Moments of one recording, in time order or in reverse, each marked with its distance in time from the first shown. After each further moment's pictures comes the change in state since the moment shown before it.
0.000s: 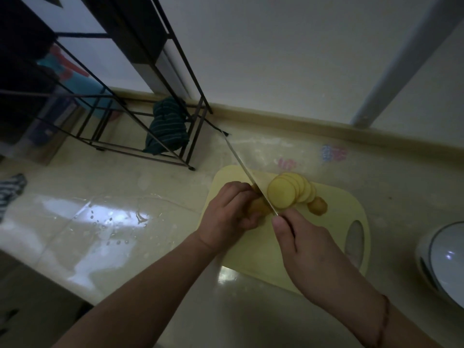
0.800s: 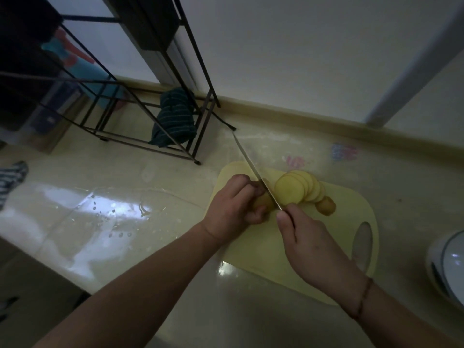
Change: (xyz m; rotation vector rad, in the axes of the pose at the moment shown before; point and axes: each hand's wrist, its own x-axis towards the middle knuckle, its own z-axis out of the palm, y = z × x) left_hand 0.001 -0.009 0.003 -0.056 -0.010 -0.005; right_hand 0.026 0.027 0.025 -0.027 -0.032 -0.011
